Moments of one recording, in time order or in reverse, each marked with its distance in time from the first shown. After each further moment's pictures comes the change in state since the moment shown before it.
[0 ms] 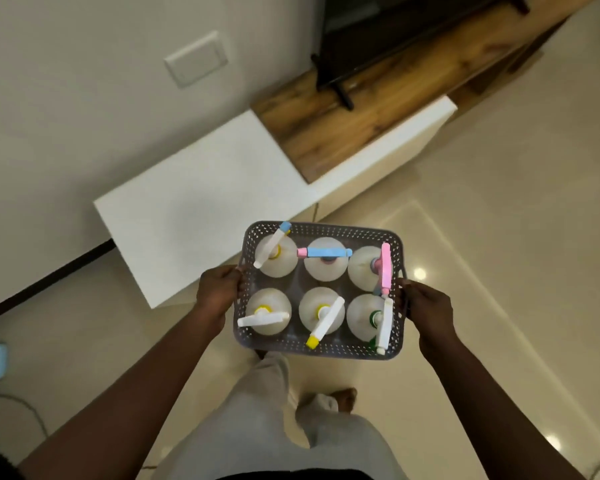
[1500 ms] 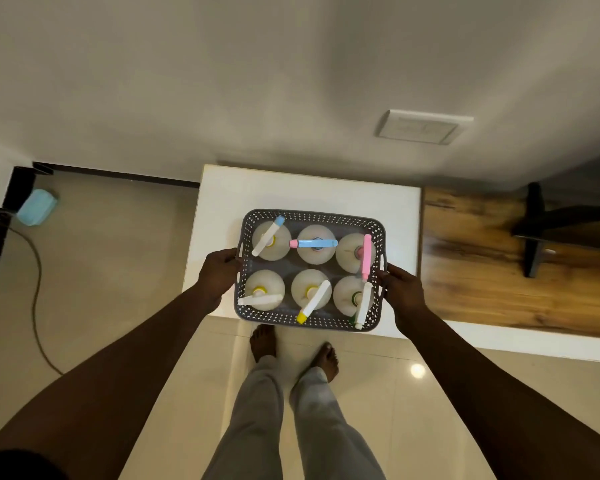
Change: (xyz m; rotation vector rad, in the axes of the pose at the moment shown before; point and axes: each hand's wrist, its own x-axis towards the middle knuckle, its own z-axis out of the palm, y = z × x) left_hand 0.245 0.009 -0.136 -0.330 0.298 -0.191; right_hand 0.225 -0.149 0.416 -0.418 -0.560 0.012
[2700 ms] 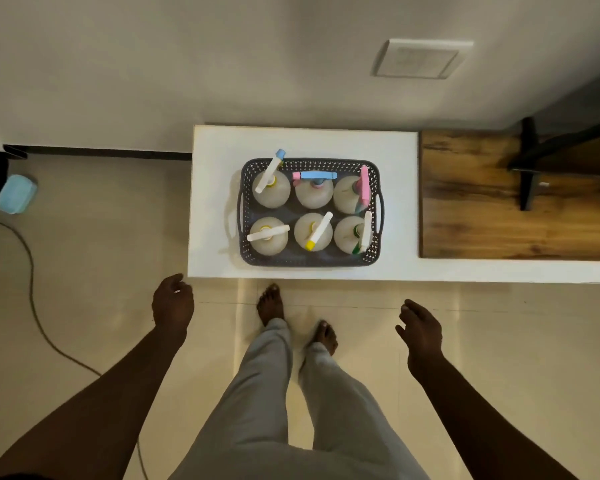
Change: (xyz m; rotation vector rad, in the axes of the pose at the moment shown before) left_hand -0.066 -0.131 -0.086 0.116 0.368 -0.137; right_hand -0.122 0.144 -0.042 0.062 0.325 0.181
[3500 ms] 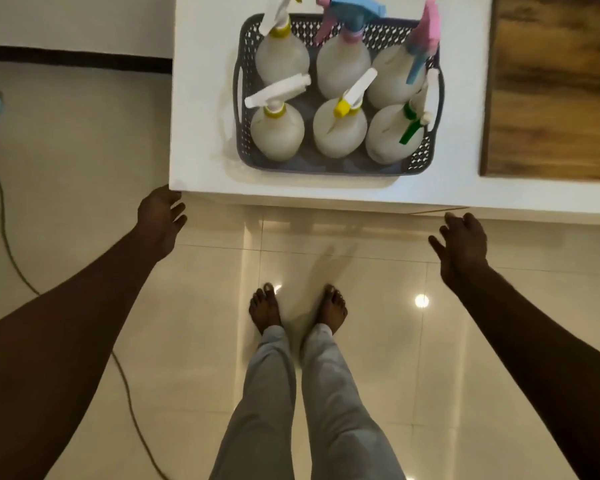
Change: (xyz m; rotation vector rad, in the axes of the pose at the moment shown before) left_hand 0.086 -0.071 0.035 -0.408 -0.257 -0.108; right_hand 0.102 0.051 0.033 0.162 -0.081 -0.131
